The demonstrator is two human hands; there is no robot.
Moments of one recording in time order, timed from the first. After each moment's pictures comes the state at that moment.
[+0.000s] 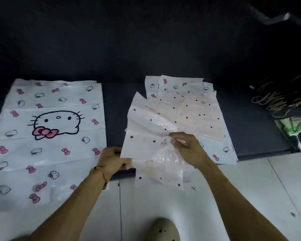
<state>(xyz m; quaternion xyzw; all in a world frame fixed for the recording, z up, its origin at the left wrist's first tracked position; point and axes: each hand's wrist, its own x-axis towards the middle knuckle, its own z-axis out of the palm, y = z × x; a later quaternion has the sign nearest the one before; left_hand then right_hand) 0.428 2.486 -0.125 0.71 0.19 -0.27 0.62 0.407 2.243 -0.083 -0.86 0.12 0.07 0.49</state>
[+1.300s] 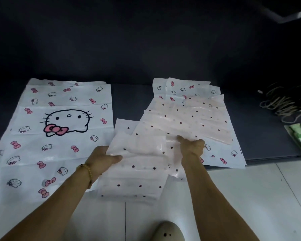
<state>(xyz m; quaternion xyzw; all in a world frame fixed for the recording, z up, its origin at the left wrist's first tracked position) 0.427 2.542 -0.126 0.76 0.13 -0.26 0.58 0.440 2.268 -0.131 -0.66 0.54 -0.07 0.52</state>
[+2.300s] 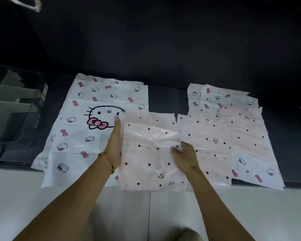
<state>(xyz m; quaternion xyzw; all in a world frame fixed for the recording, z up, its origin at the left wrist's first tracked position) 0.459 2.593 -0.118 0.49 0.24 -0.24 0.81 0.433 2.377 -0.124 -0.89 0.20 0.11 0.39</state>
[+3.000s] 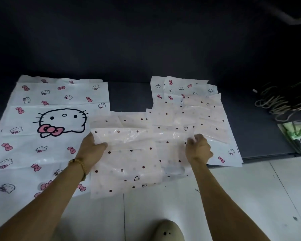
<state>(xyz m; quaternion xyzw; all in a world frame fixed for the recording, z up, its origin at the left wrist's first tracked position) 0.461 2.557 -0.146 0.77 0.16 -0.14 0.60 0.424 2.245 -0.132 -0.87 0.42 -0.07 0.24</state>
